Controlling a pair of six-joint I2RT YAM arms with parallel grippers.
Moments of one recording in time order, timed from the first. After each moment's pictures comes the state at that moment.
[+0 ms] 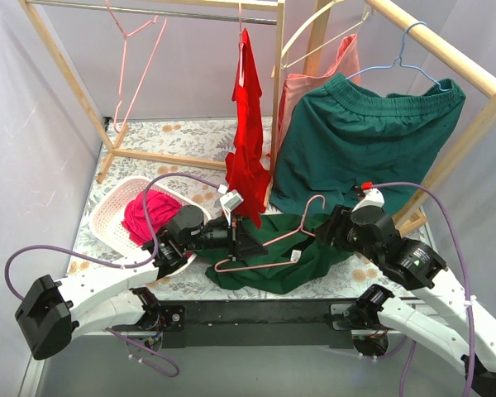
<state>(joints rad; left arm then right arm) -0.88 0.99 0.55 0.32 0.57 -0.70 0.77 0.62 0.80 -0.83 0.25 0.76</state>
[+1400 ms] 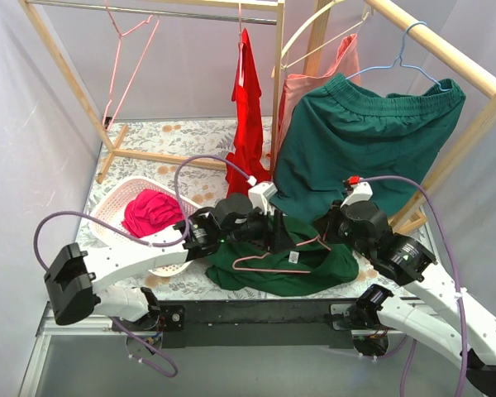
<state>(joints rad) -1.06 1.30 0.91 -0.03 0.21 -0.73 0.77 0.67 0.77 -0.65 0.23 0.63</state>
